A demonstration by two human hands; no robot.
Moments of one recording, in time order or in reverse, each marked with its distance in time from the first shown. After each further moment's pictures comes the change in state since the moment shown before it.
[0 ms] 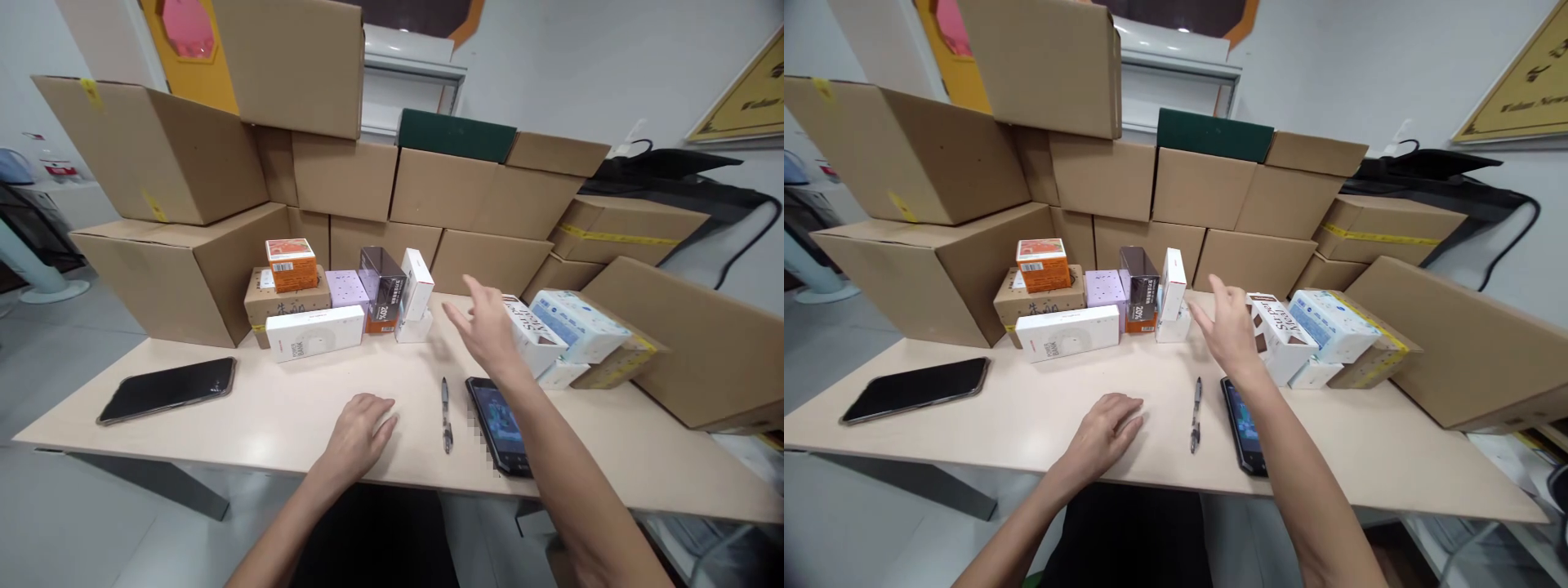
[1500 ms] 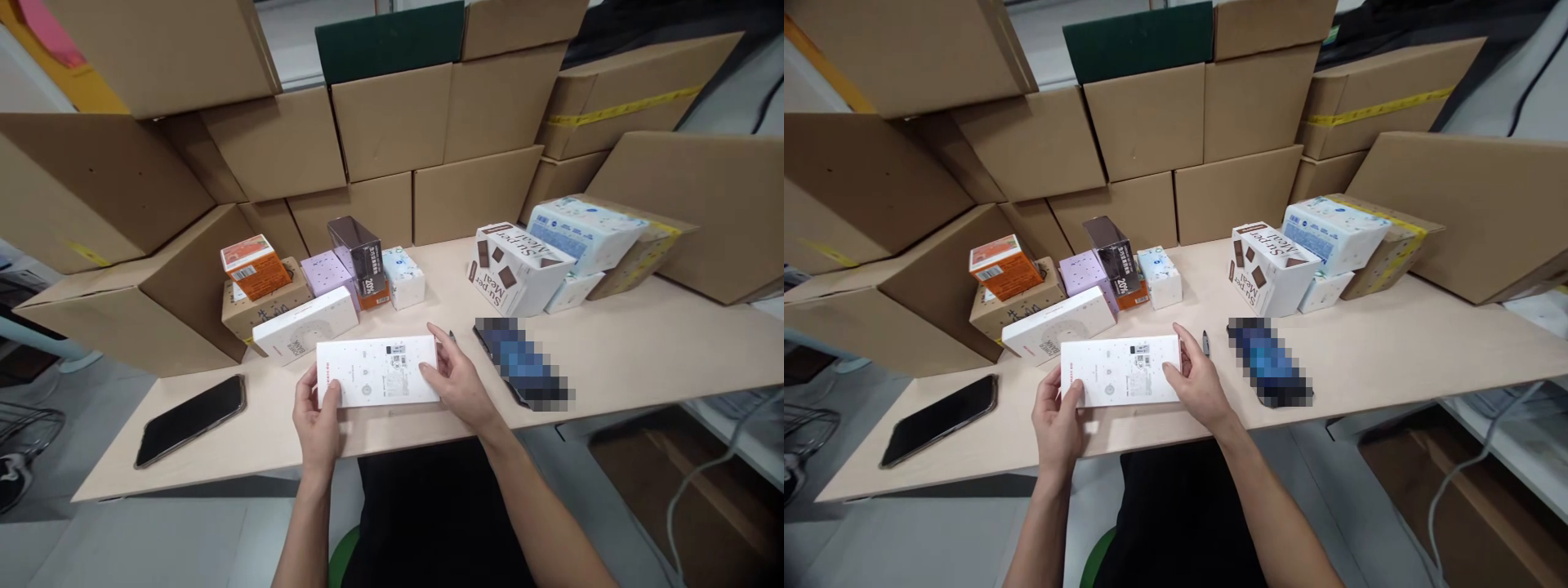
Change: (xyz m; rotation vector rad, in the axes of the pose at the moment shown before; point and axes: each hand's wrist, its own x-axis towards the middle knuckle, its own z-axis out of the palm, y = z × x) left_hand -0.014 -0.025 -0.042 -0.511 0.508 -0.538; right_hand -0.149 -0.049 0.043 1.097 -0.223 0.586
